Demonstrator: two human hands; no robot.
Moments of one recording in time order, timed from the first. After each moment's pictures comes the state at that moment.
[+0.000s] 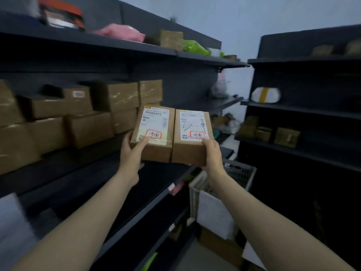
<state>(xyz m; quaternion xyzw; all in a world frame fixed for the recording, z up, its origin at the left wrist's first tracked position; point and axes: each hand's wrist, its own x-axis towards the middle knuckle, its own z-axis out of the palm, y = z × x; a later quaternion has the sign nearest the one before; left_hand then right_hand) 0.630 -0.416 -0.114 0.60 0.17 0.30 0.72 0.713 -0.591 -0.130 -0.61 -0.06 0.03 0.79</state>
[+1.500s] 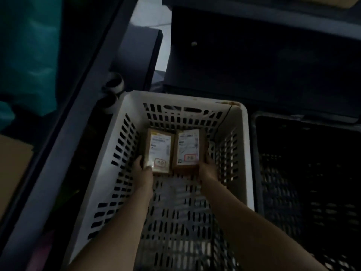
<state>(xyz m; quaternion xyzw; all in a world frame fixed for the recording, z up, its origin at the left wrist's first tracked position) 1.373 -0.573 -0.707 0.66 0.38 -0.14 0.63 1.356 -0.738 -0.687 -0.57 0.49 0.11 0.65</state>
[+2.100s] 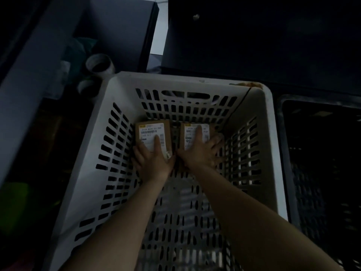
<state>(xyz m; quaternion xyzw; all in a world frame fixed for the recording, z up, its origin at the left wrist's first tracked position) 1.403 -0.603 -0.739 0.95 0.10 -0.21 0.19 1.408 -0.718 -0.711 -0.89 0.31 0.22 0.26</state>
